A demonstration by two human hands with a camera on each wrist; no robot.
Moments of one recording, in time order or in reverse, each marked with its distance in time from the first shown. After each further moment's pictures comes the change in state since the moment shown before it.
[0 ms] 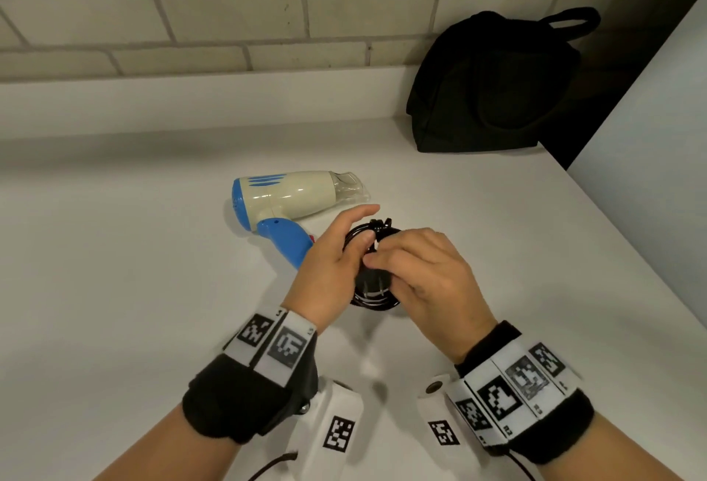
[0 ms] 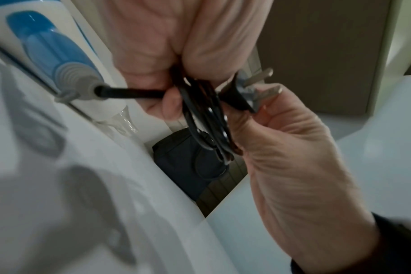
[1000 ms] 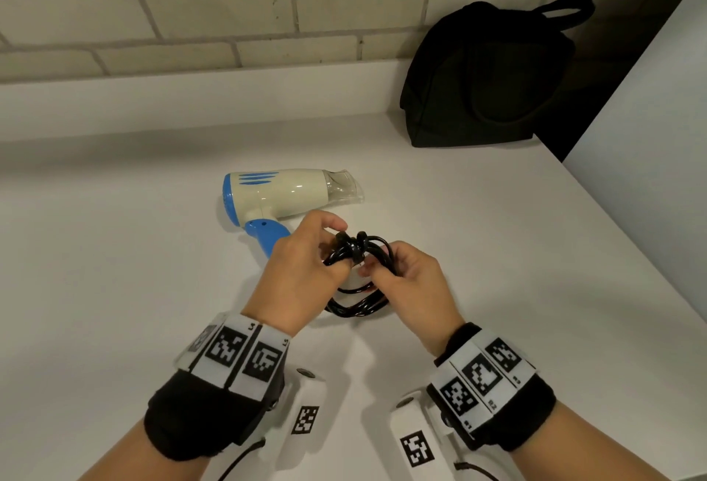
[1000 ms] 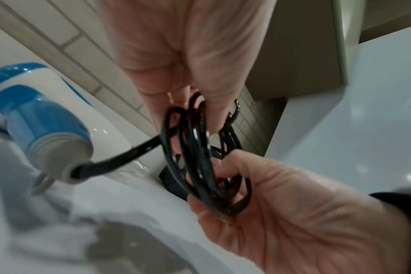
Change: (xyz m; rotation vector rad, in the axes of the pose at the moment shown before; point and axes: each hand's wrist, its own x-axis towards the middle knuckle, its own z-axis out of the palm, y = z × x) left_hand -0.001 -0.001 -0.018 0.380 0.095 -0.003; right_hand -0.001 -0.002 0.021 0.693 -0.057 1.035
